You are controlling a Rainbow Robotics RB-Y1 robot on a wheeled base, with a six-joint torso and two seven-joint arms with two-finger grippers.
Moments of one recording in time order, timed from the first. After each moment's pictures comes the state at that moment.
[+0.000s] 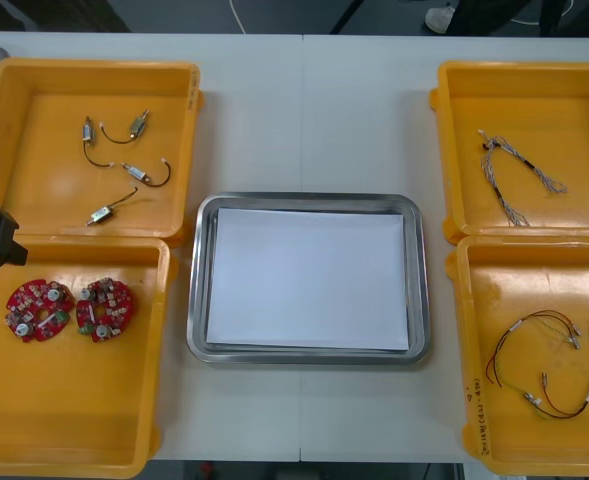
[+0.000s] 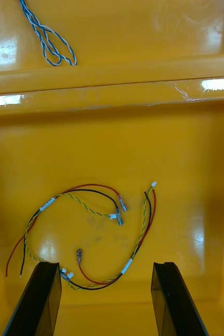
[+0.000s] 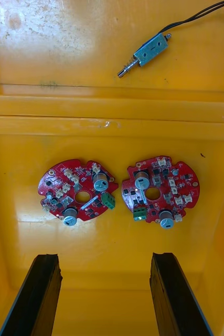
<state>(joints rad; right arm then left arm) -0.06 -0.67 -0.49 -2.22 -0.81 1.92 1.39 -0.24 0.91 0.20 -2.15 0.95 1.91 -1.11</state>
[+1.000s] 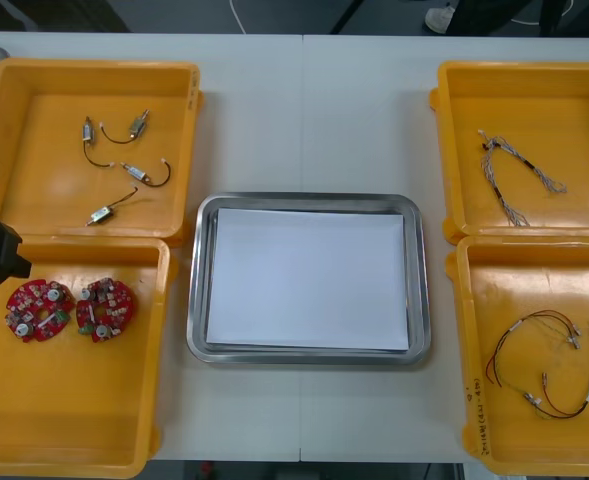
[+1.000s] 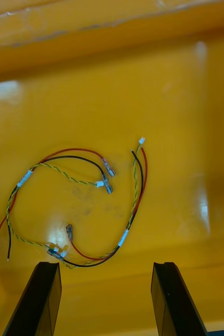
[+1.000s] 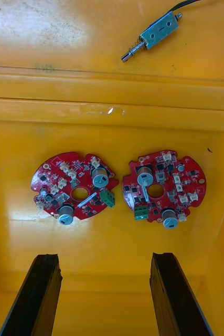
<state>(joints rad) 0.04 -0.64 -0.49 -2.22 -0.79 1.92 1.32 -0.17 0.91 0.20 -2.15 0.94 1.84 -1.11</state>
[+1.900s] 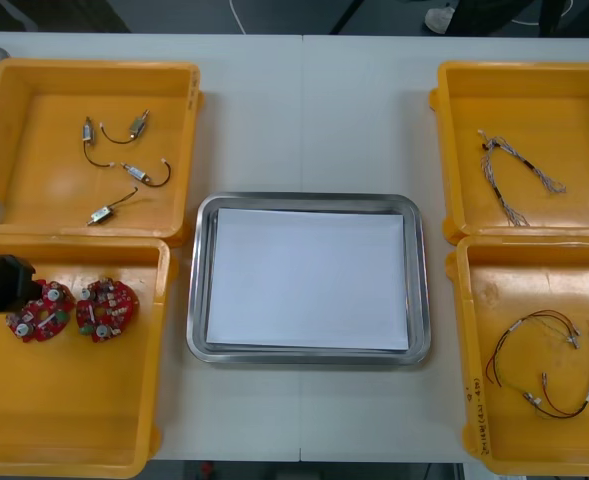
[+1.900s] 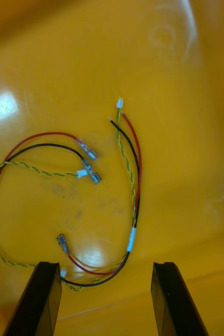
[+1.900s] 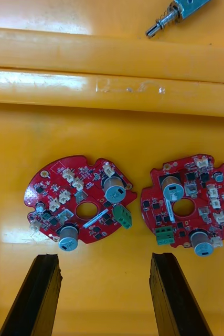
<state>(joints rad) 0.29 -0.52 -0.48 -2.23 -0.74 1.61 1.23 0.02 0.94 0.12 -2.14 0.86 1.53 -1.12</state>
